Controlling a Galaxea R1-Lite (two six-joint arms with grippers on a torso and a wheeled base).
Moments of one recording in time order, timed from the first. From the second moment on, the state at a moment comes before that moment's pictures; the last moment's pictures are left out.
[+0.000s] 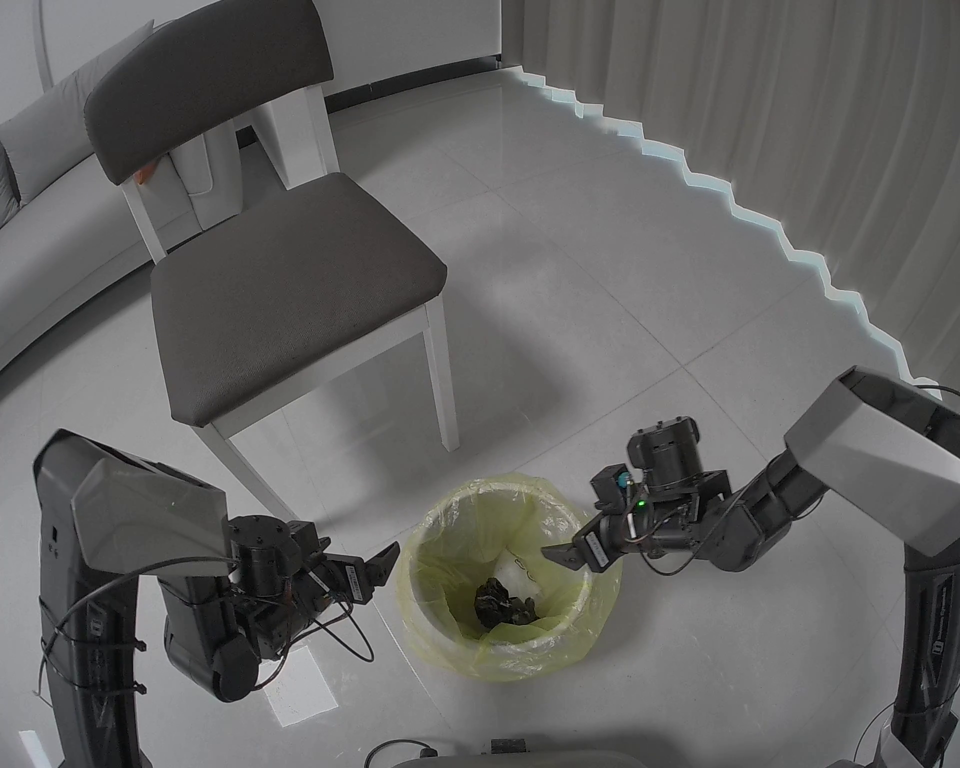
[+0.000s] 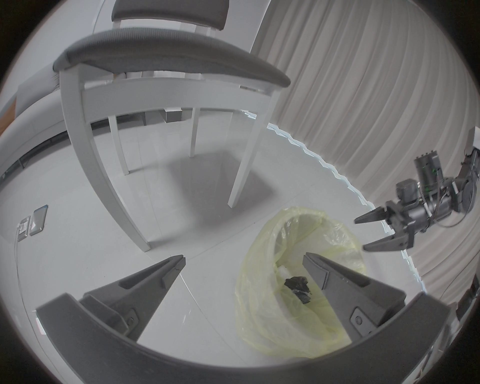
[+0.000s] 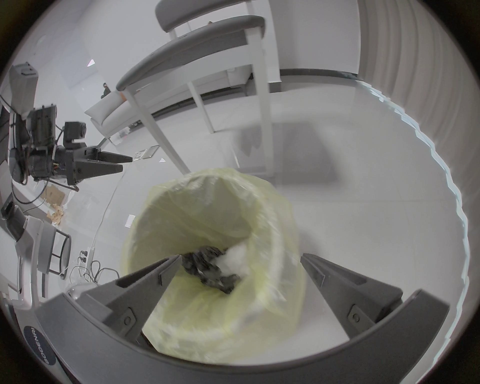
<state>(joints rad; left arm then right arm) -0.36 2.34 -0.42 -1.55 0.00 -0.23 0.47 2.31 -1.10 -0.52 0.15 -0.19</state>
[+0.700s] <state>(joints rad) -0.32 2.59 -0.73 -1.40 0.00 -0.13 0.30 2.25 -0.95 -0.53 0.15 -0.28</state>
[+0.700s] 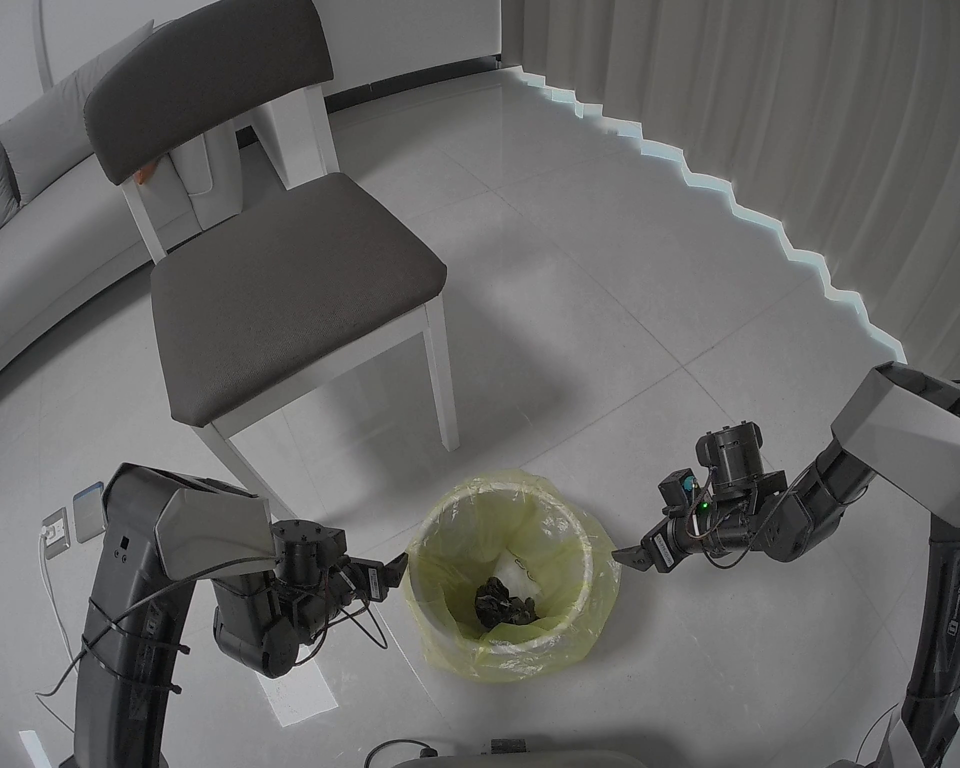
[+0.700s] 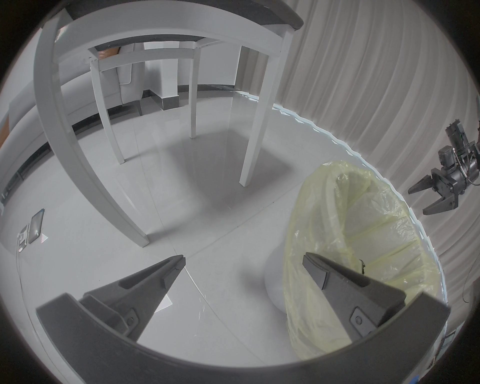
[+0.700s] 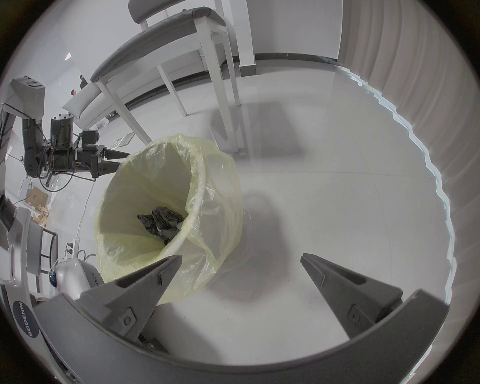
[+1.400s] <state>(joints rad) -0.29 2.46 -0.55 -1.53 -0.01 -0.14 0.28 2.48 -1.24 -0.37 0.16 -0.30</state>
